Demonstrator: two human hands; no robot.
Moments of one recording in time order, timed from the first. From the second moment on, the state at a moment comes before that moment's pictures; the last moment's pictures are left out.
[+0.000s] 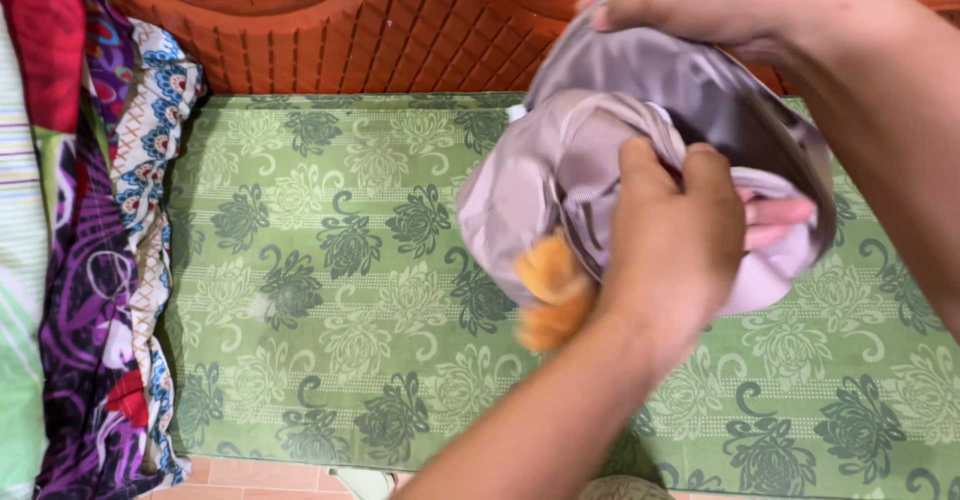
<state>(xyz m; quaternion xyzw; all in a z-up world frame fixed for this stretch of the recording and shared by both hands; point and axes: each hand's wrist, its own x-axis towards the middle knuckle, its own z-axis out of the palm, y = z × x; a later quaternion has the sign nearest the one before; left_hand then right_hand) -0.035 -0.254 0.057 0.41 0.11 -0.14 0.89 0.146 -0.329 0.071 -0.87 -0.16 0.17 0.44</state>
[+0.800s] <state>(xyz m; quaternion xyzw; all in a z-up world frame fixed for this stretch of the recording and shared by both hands) -0.072 -0.206 0.010 0.45 0.30 -0.13 0.83 0.119 -0.381 0.021 -0.85 -0.04 0.11 0.52</state>
